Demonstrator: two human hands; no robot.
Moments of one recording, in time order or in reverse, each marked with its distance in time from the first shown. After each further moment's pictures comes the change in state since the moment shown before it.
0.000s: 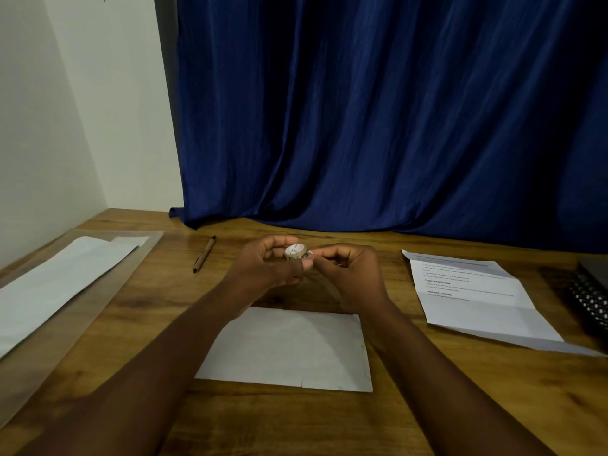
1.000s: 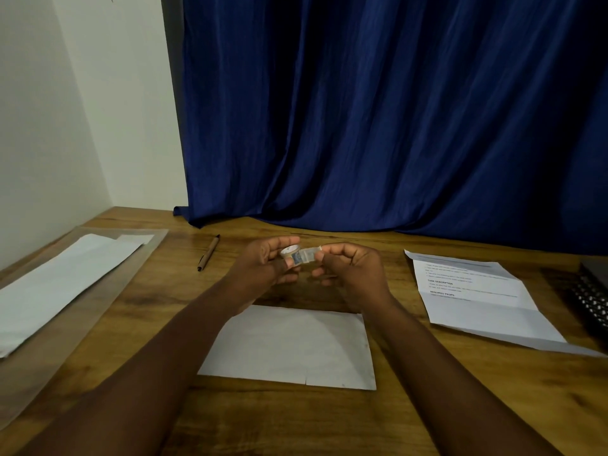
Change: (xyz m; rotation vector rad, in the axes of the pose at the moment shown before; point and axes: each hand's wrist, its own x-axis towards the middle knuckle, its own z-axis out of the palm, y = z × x) left_hand 0.008 -0.011 -0.011 0.034 -0.024 -0.020; right_hand 0.002 0.001 0.003 0.248 0.007 0.245
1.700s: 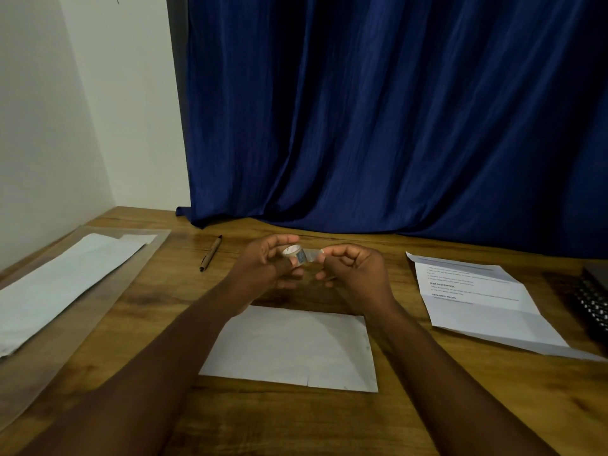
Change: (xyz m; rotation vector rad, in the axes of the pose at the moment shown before) left_hand -0.002 0.004 -0.003 -0.026 0.014 -0.005; right_hand 0.002 0.004 -0.003 -0.039 -0.010 -0.089
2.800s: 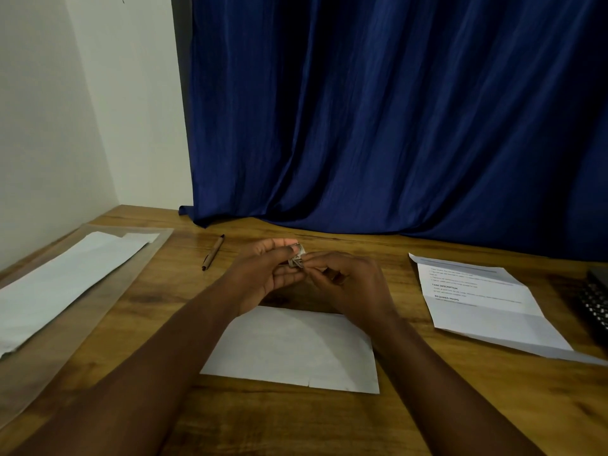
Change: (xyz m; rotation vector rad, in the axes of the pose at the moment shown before) left_hand -0.005 0.012 0.005 -0.374 0.047 -0.144; right_hand -0.004 0.011 0.001 -0.631 -0.110 -0.652
